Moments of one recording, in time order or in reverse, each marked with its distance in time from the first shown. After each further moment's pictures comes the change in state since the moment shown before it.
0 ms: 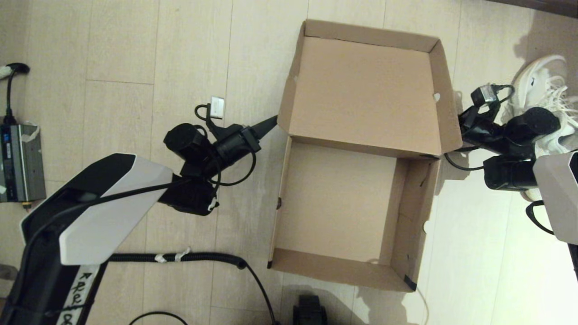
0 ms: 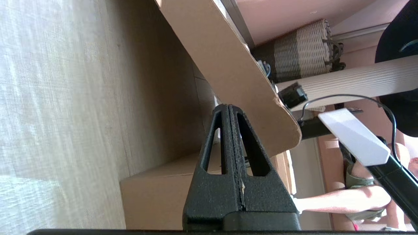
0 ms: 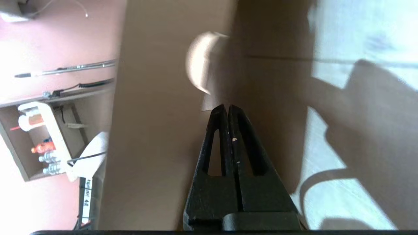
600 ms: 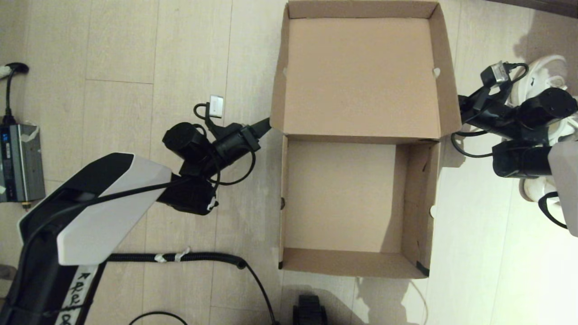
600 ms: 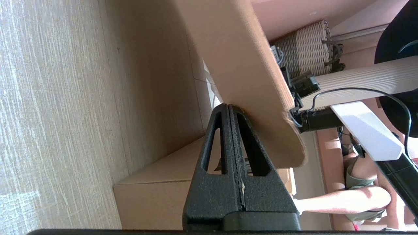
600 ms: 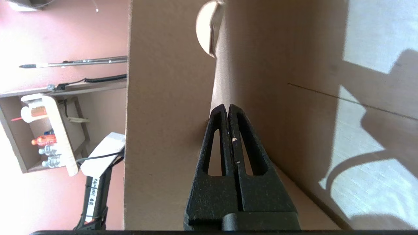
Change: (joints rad) left arm -0.001 -0.005 0.001 0.000 0.000 0.000; right arm 0.012 -0.089 0.000 0.021 0.000 0.001
